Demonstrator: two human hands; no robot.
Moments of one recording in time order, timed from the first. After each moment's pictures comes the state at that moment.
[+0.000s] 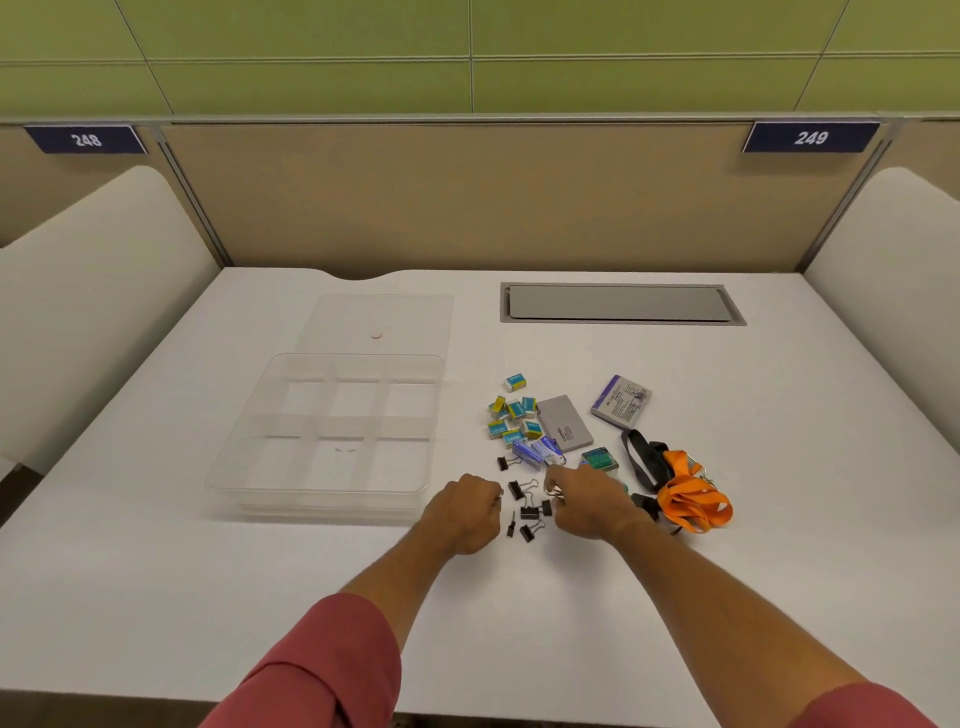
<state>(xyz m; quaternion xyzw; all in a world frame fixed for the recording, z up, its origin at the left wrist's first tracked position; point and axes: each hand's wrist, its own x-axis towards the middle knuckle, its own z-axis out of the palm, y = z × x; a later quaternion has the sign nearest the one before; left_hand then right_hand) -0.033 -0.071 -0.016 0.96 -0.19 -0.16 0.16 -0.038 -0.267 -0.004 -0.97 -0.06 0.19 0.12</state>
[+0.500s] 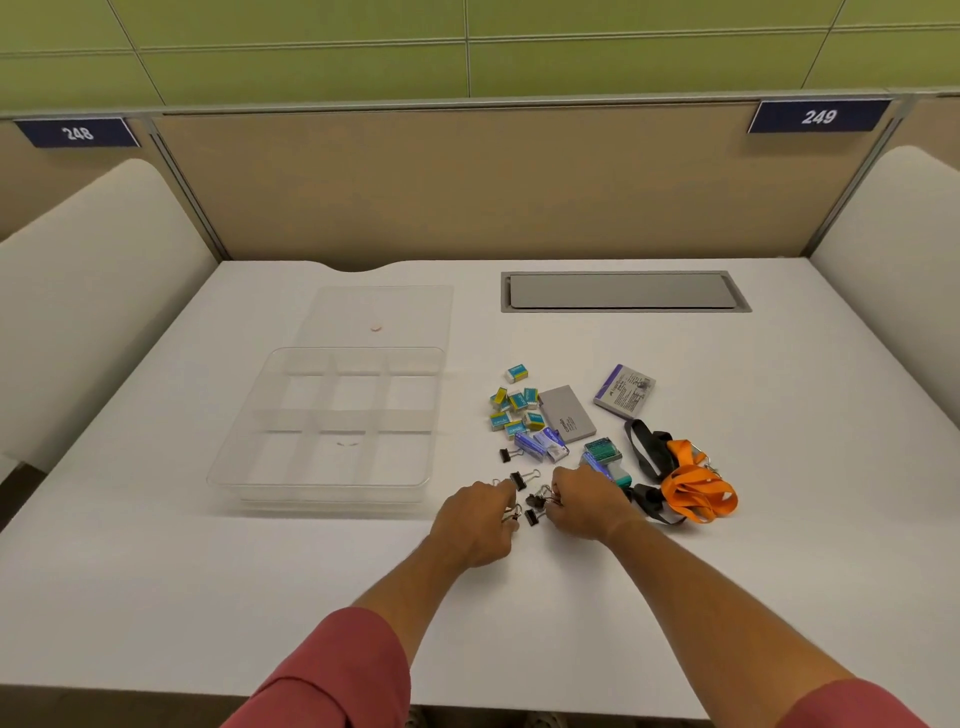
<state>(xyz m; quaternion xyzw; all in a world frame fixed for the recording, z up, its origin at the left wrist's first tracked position) -0.051 -0.079 -0.027 0.96 -0.20 -0.14 0.13 -0.043 -0.259 -0.018 -0.98 -0.03 0.19 0.11</state>
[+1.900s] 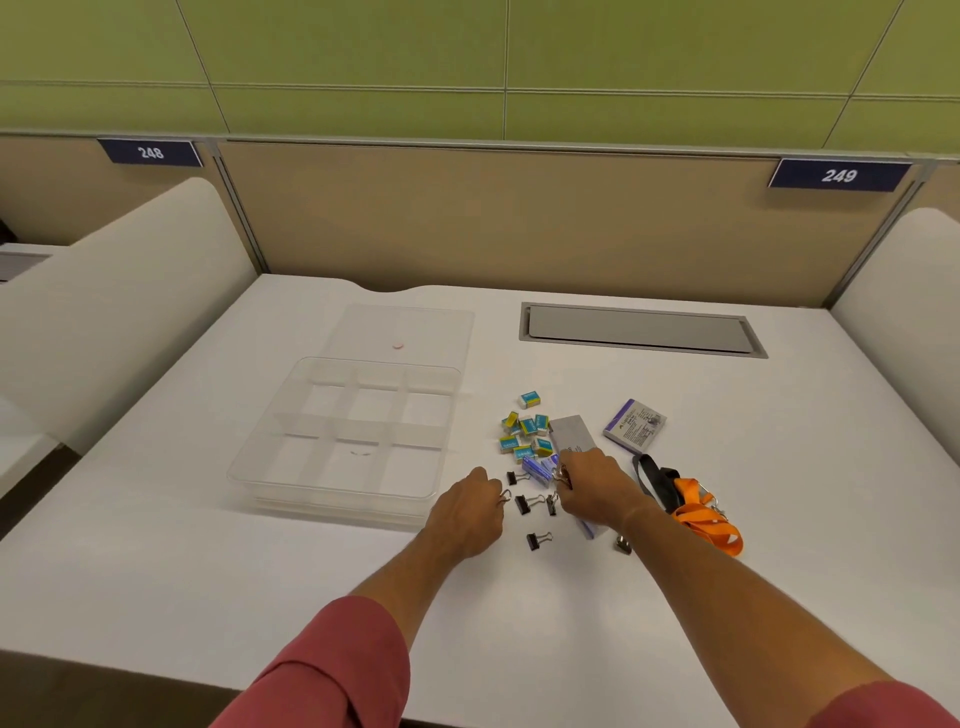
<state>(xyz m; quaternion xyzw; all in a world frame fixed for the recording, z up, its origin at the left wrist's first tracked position) -0.034 -0.076 -0.009 0.98 -0.14 -0.10 0.14 -0.015 -0.269 0.023 -0.98 -0.08 0.12 0.12</state>
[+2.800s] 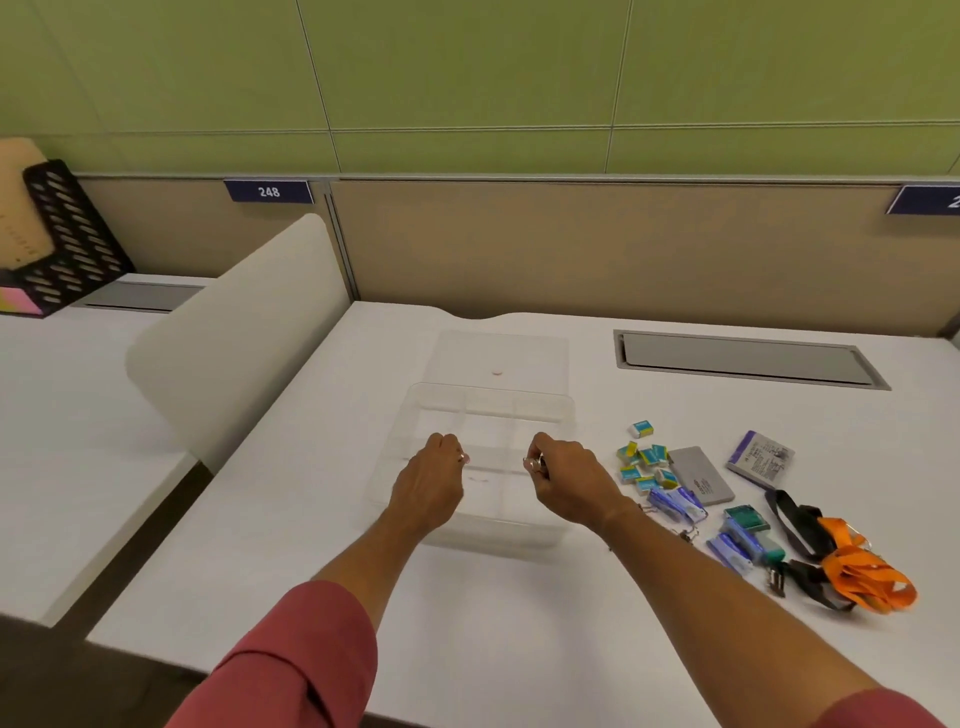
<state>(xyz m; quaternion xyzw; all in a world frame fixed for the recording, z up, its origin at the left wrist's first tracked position) -0.001 0.140 0.035 0.97 -0.03 0.05 0.22 0.006 -0.067 0.051 -0.96 -0.14 0.01 0.26</state>
